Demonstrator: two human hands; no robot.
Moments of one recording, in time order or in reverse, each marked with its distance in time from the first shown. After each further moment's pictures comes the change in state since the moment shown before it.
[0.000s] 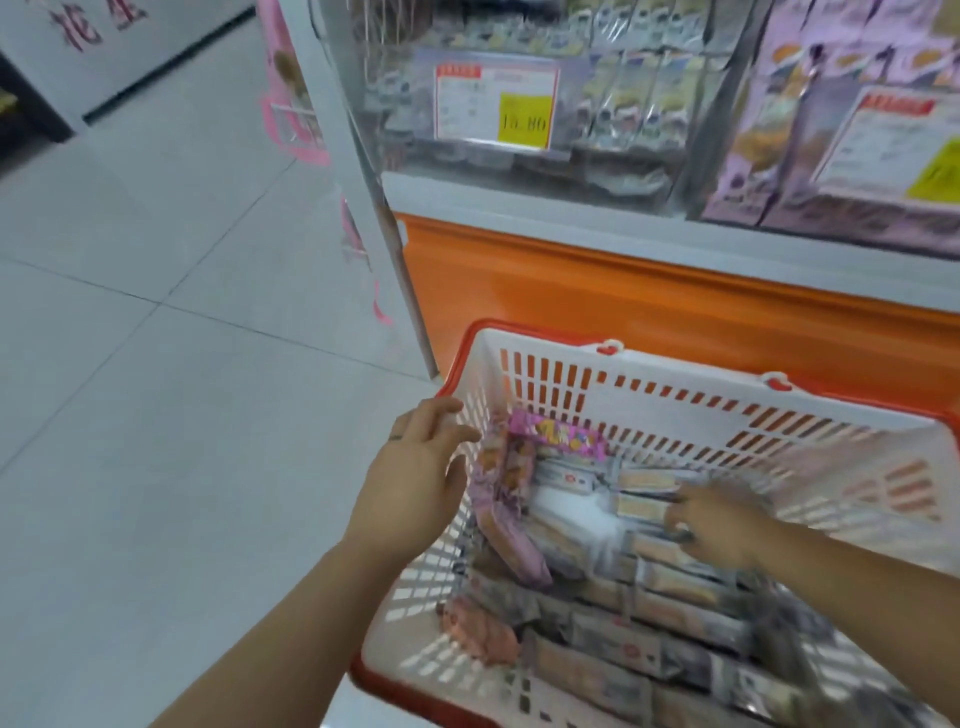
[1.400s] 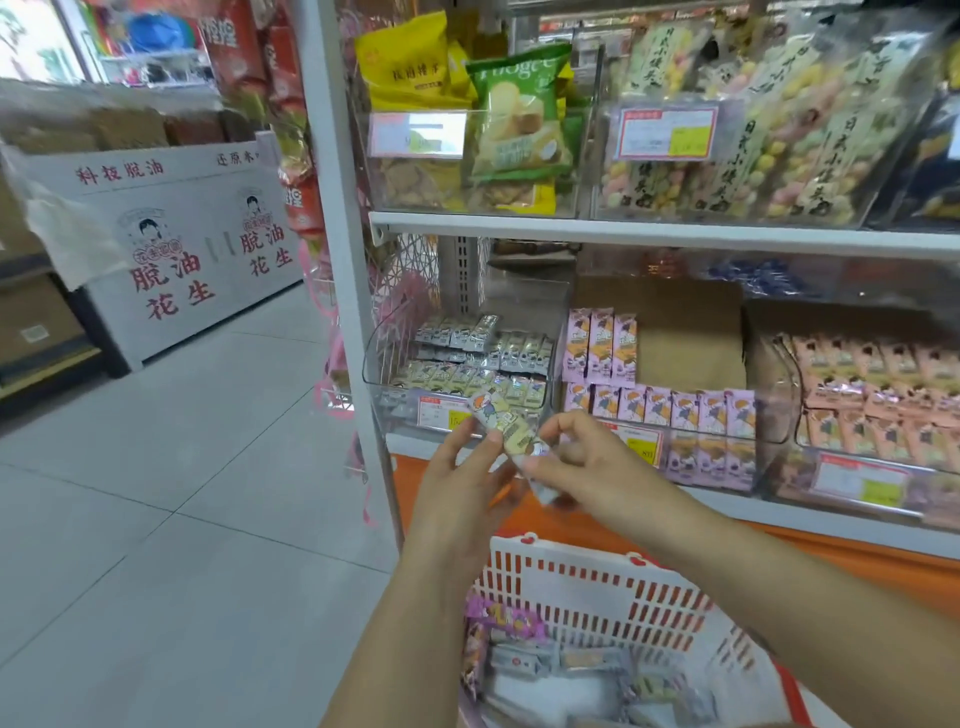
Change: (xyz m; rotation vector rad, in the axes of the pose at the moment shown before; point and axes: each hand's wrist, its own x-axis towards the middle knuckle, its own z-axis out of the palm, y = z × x) left_hand 0.033 0.205 -0.180 -1.740 0.122 -0.399; right_hand -0.271 -0.118 -0.230 1.156 0.818 -0.318
